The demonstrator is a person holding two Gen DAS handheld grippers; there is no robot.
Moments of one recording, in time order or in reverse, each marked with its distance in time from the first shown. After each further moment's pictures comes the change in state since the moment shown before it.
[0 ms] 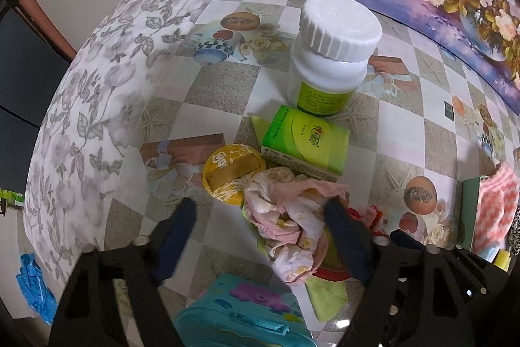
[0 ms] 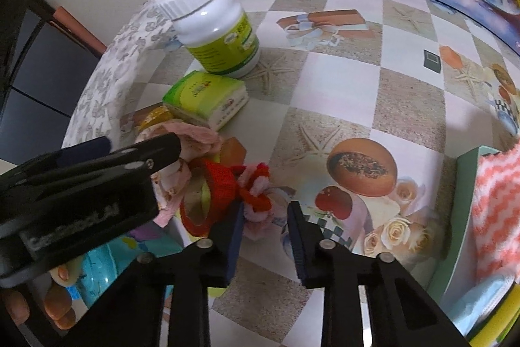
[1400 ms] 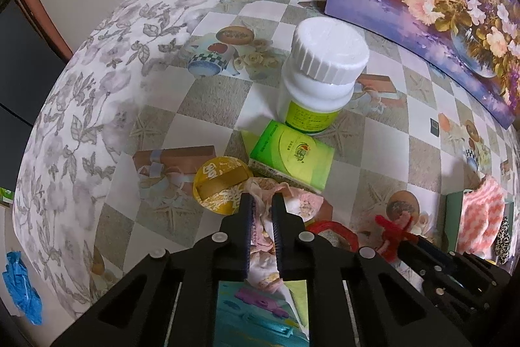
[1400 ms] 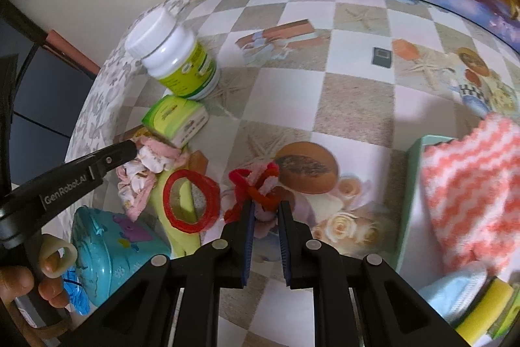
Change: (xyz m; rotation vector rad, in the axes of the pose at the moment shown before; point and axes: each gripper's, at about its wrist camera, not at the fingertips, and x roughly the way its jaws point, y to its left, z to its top) left arm -0.011 0.002 0.001 -0.034 -0.056 -0.061; right arm -0.034 -0.044 -0.004 0.089 -0.048 -0.012
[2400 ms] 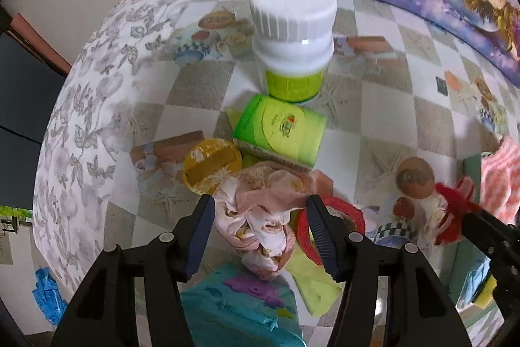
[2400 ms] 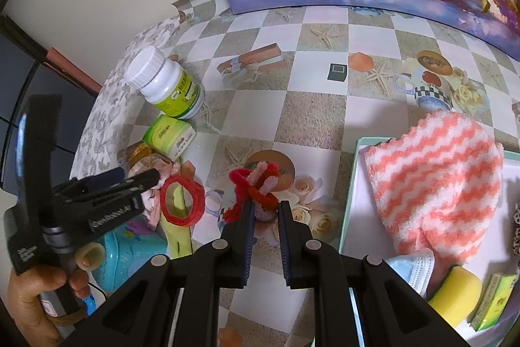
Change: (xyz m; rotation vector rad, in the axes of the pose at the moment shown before) left arm 0.013 -0.025 -0.010 0.119 0.080 0.100; right arm -0.036 -0.026 -0.005 0.036 -0.041 0.001
